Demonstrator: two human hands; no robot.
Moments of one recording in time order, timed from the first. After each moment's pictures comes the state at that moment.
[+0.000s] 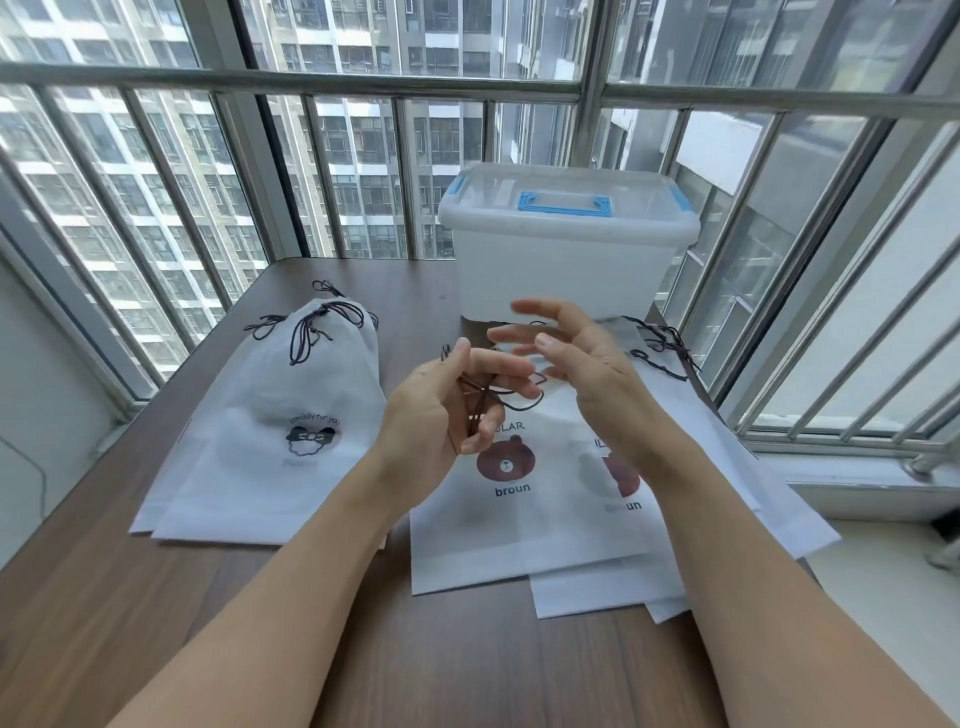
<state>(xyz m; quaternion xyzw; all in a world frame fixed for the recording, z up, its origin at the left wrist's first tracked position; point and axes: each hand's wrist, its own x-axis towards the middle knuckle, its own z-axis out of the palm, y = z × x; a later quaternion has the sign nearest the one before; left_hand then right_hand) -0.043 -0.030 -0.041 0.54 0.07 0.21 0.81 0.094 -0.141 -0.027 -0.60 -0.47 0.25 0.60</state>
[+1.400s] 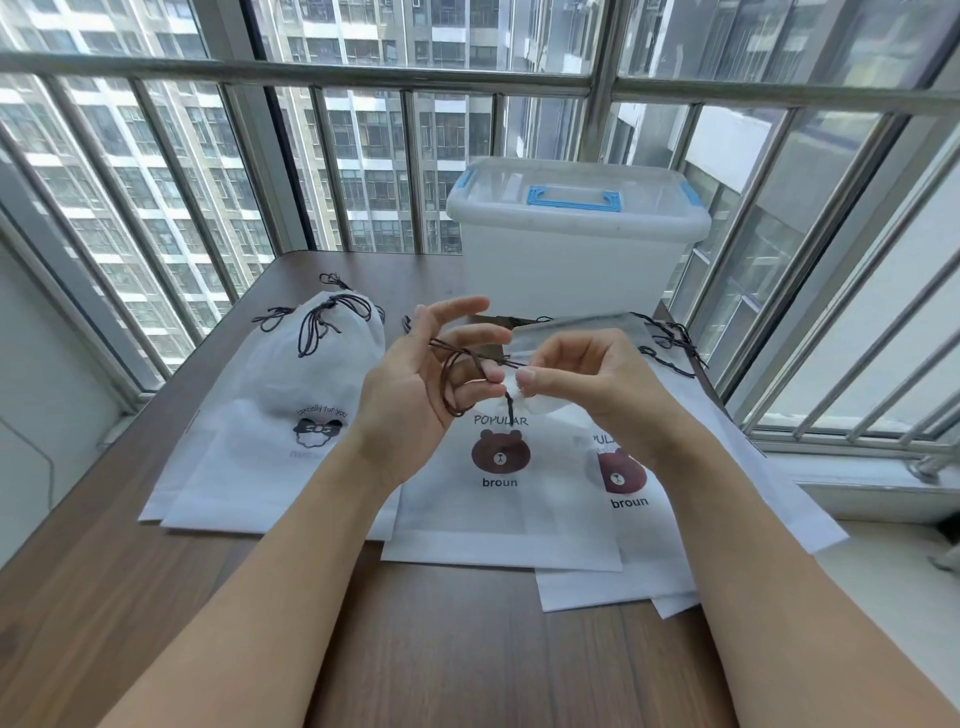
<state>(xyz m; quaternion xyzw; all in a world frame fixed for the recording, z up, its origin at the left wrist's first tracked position) -0.050 -0.015 -0.028 0.49 0.09 0.28 0.82 0.093 -0.148 -0.023 -0.62 -0.45 0.29 0.57</state>
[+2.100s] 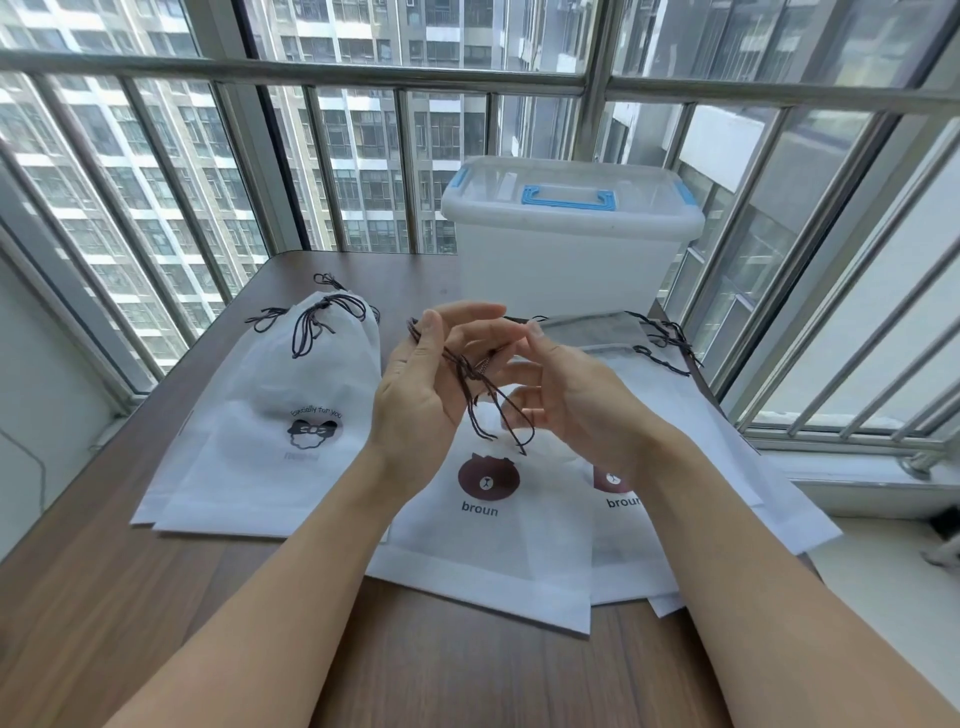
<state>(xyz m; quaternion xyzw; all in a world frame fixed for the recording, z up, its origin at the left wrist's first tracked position) -0.043 -0.032 -0.038 0.51 0.00 0.35 0.78 0.086 -0.128 -0.035 -0.55 -0.37 0.44 0.60</state>
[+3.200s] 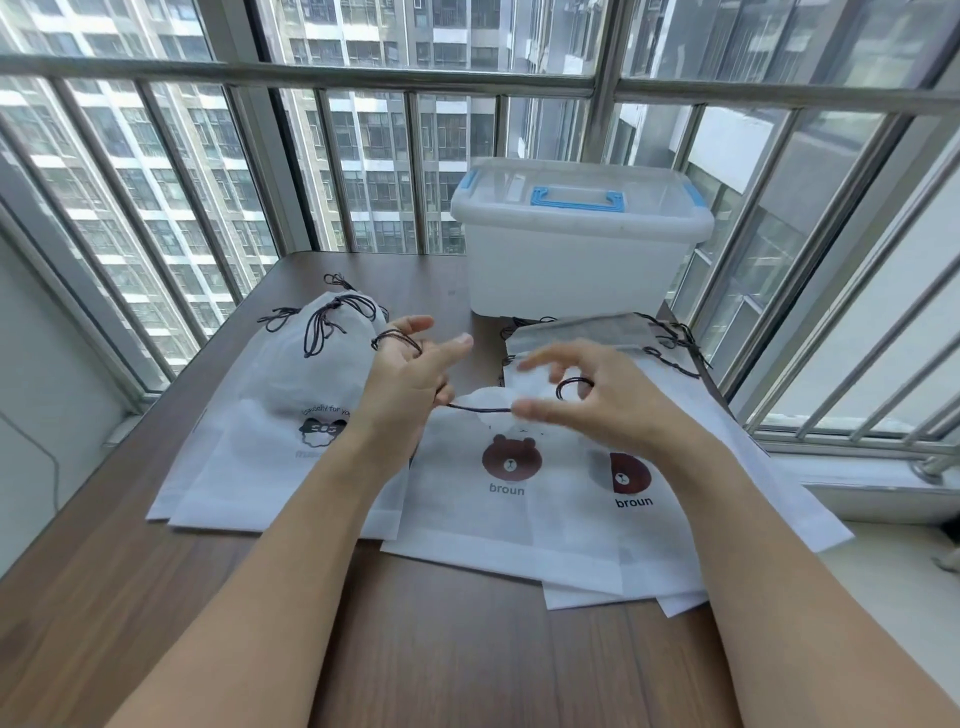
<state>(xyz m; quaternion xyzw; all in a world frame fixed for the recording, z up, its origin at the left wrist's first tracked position) -0.045 0.004 -0.044 0.54 0.23 0.34 0.74 0.104 -0.148 -0.033 -0.77 -0.50 0.16 0.36</state>
